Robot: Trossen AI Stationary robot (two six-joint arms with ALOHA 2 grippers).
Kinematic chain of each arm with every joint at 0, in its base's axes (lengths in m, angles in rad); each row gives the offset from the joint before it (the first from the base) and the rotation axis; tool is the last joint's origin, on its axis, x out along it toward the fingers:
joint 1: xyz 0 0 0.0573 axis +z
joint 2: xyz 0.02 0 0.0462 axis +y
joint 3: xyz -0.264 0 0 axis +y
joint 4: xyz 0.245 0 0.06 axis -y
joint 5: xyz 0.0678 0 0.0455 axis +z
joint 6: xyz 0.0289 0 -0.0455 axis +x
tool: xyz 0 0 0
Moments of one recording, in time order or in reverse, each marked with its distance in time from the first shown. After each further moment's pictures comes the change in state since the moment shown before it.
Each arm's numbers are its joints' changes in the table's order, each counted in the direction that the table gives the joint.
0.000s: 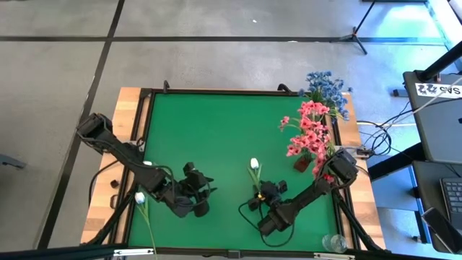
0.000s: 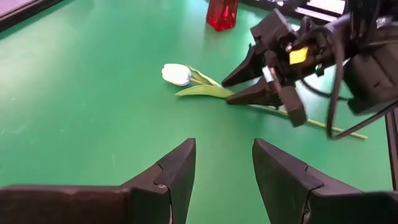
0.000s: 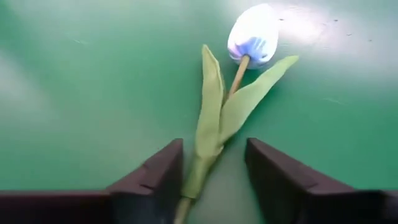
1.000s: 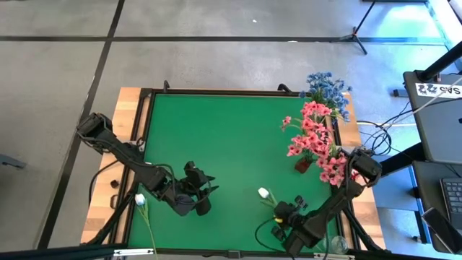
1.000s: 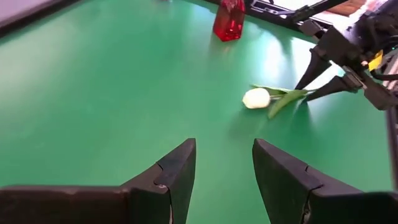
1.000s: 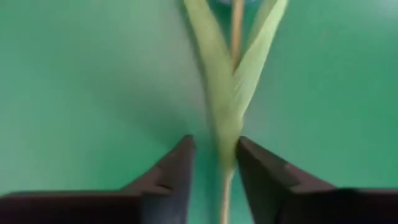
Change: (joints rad) left arm 0.018 -0.004 -0.001 0.026 0.014 -0.007; right arm 0.249 -0.184 0.002 -0.099 0.550 -0.210
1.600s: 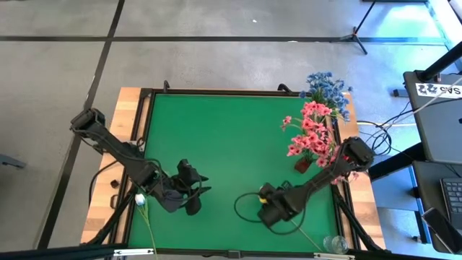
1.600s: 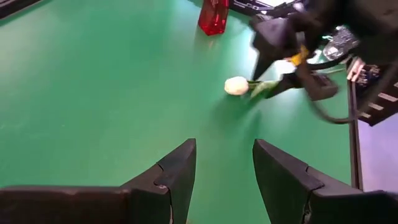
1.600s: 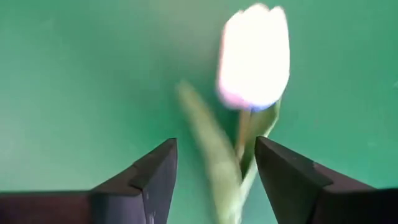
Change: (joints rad) left arm -0.031 -0.119 -0.001 -0.105 -0.073 -0.023; right arm -0.287 -0.088 0.001 0.038 0.186 -0.253
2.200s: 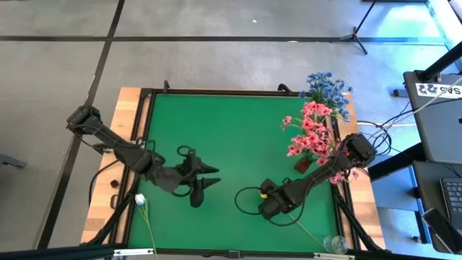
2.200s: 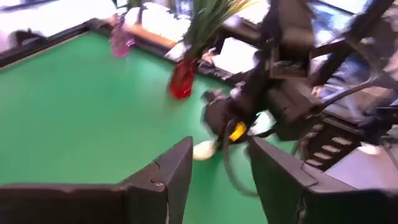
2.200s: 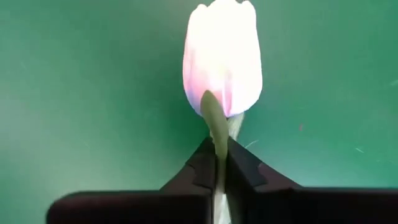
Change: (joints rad) left arm 0.106 -0.078 0.000 0.285 -0.051 0.253; right arm -0.056 -0.038 0.091 0.064 0.089 -0.052
